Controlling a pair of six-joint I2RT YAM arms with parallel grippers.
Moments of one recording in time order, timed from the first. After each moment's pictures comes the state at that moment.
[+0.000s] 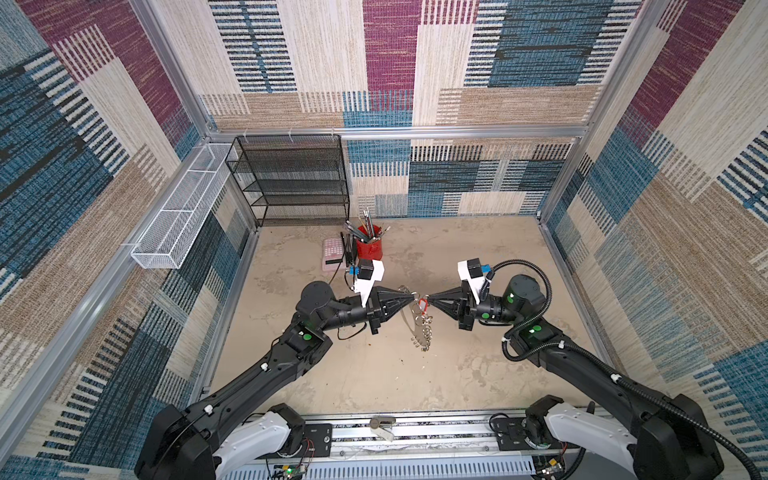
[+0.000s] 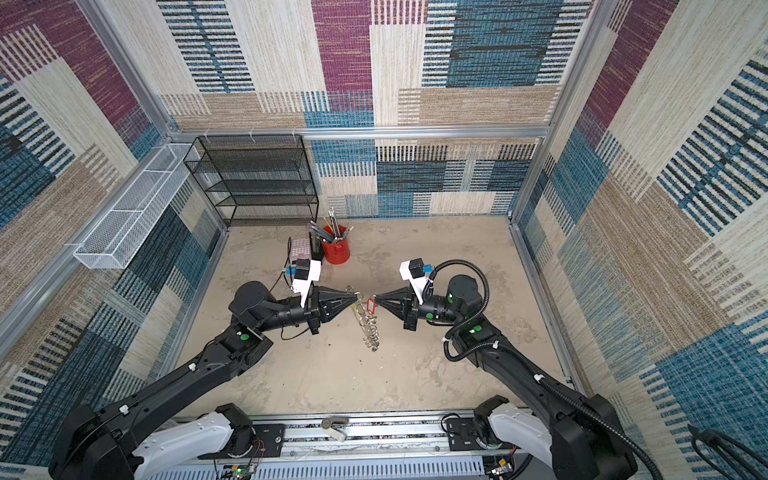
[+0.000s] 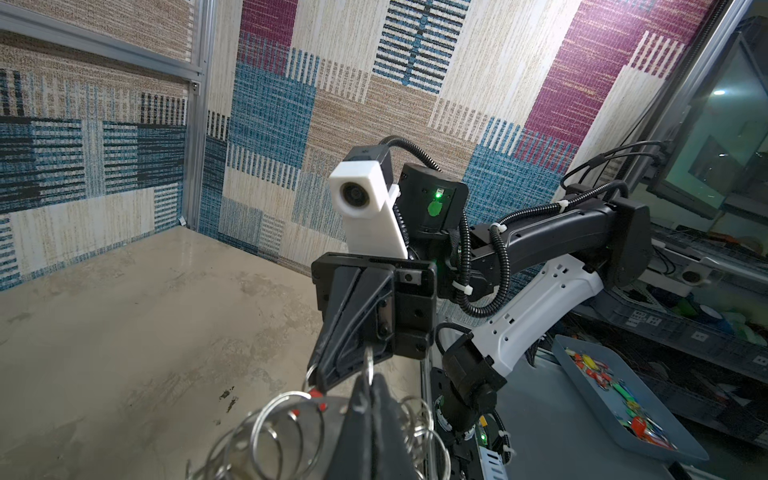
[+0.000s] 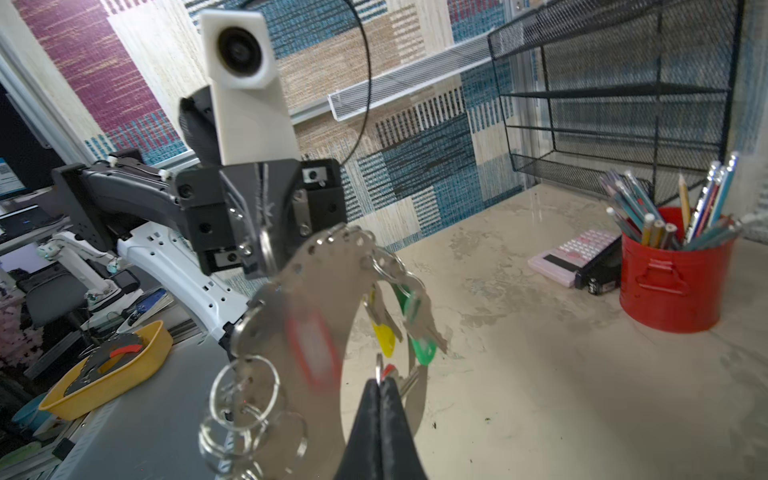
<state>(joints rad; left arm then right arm) -0.62 1.05 0.67 0.50 0.76 -0.36 0.46 1.06 0.57 0.46 -0.89 0.34</state>
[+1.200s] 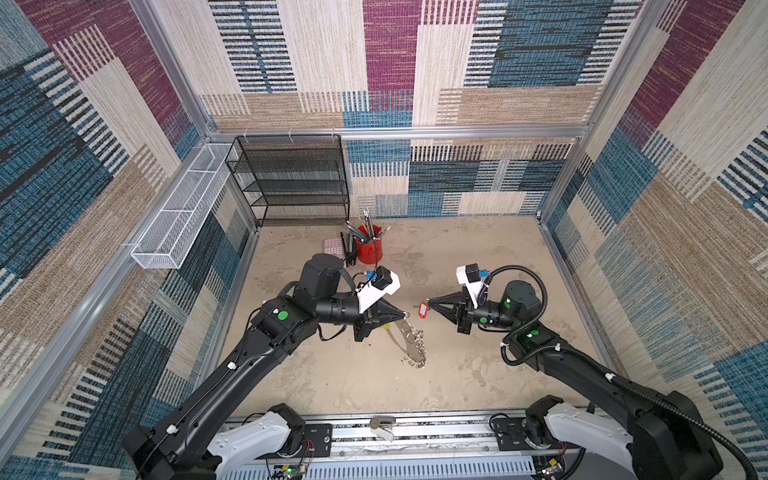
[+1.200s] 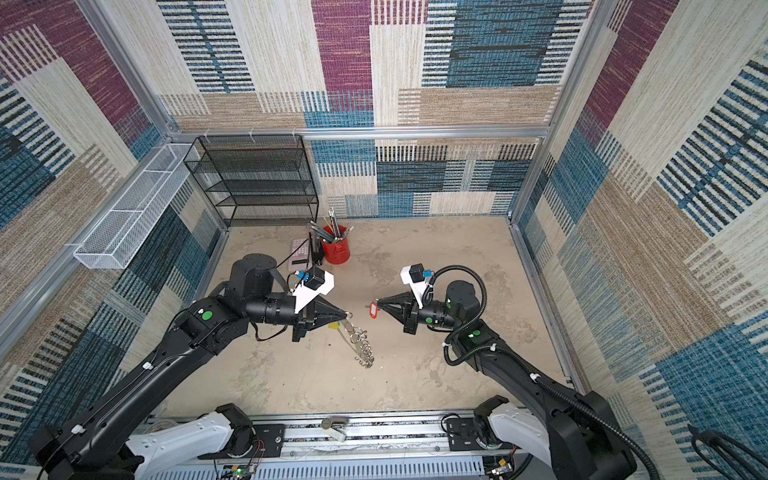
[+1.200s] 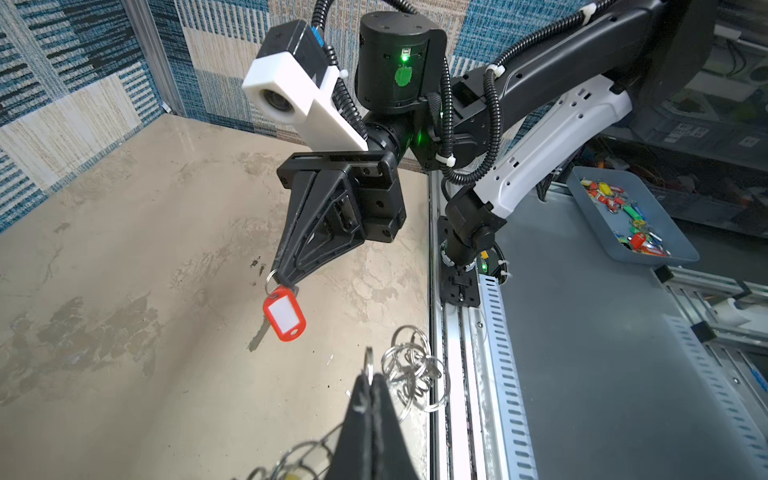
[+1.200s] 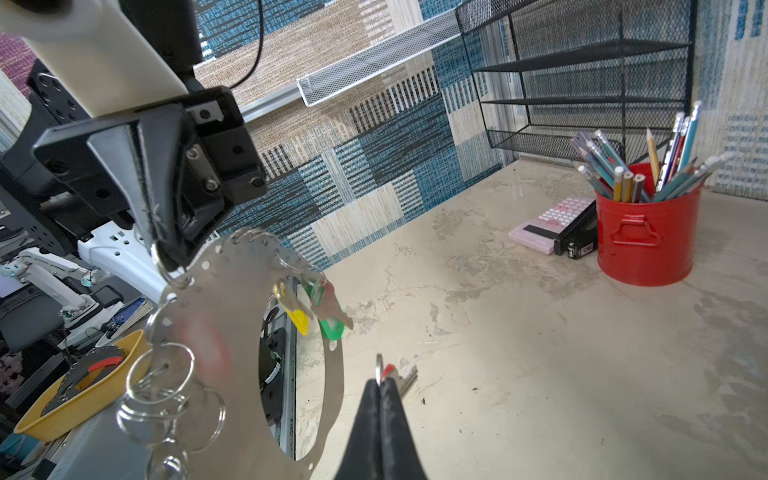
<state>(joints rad) -0.62 1.08 1.16 -0.65 0.77 0.30 0.46 1.08 0.52 0.49 -0.85 0.34</state>
